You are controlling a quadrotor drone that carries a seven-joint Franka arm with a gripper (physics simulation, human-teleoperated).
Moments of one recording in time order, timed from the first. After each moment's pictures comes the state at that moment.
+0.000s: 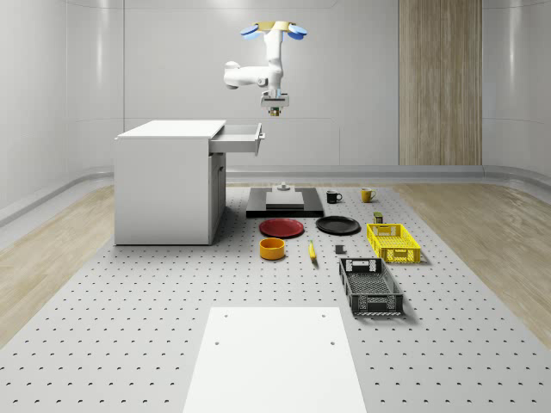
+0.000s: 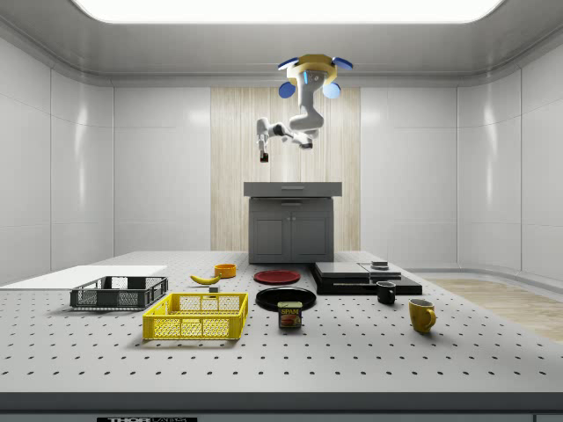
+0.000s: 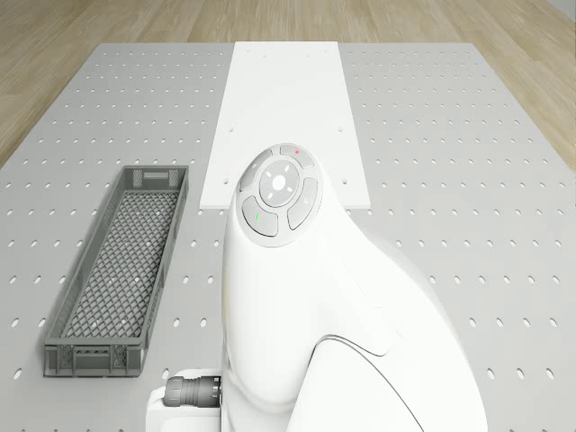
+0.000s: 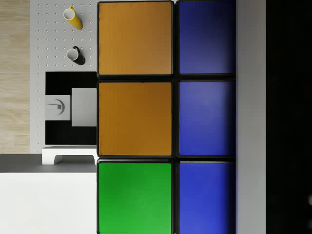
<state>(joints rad) -1.23 -1.57 1.39 -2.84 -1.74 1.62 1.72</state>
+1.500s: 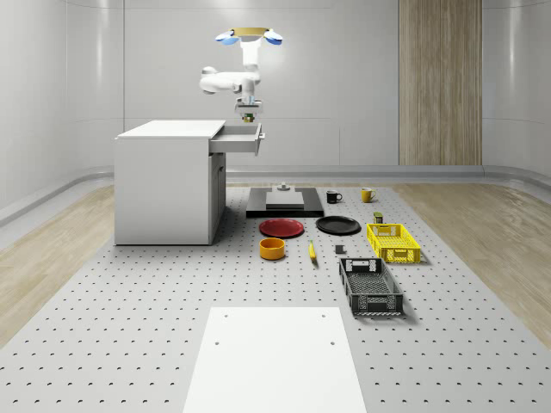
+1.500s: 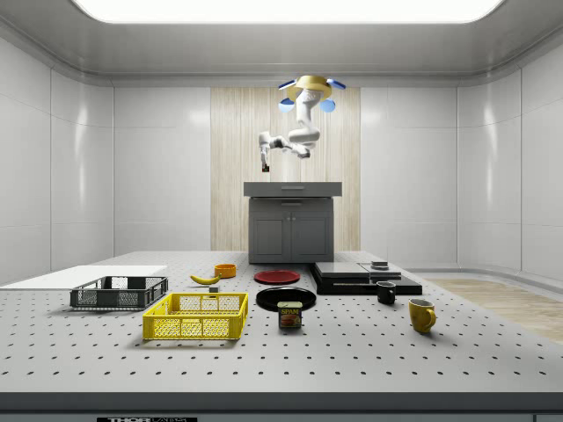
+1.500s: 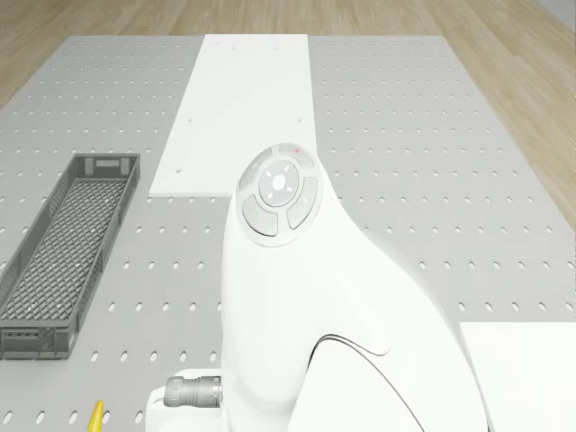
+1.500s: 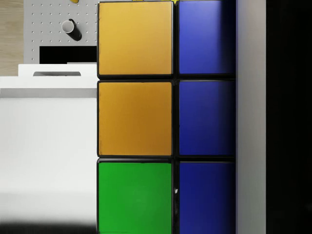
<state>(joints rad) -1.24 -1.58 1.39 -2.84 -1.74 1.63 1.72</state>
